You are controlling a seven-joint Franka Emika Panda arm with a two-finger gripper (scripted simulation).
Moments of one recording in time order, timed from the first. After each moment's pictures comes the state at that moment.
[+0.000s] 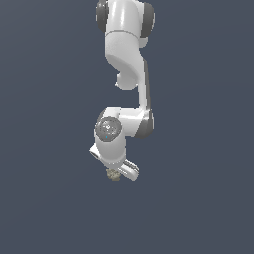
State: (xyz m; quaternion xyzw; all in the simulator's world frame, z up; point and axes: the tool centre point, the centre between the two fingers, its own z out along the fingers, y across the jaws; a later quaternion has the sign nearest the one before) arm 0.095 -0.048 0.057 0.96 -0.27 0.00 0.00
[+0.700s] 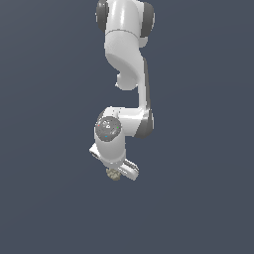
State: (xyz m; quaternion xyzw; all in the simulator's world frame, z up) arm 0.096 -0.048 0.059 0.96 -0.27 0.00 0.00
